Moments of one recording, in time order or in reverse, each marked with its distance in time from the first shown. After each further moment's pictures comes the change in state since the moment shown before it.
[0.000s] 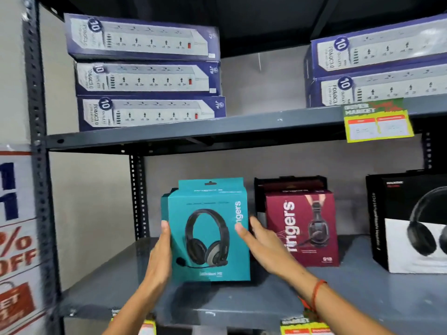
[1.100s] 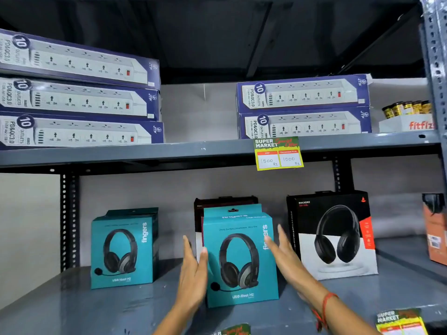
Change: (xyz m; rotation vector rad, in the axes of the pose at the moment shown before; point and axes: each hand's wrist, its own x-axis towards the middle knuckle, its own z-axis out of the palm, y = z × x) left_hand -0.050 -0.010 0.184 0.289 -0.242 0.253; right_hand -0.063 0.102 -0.144 0.194 0.345 0.261
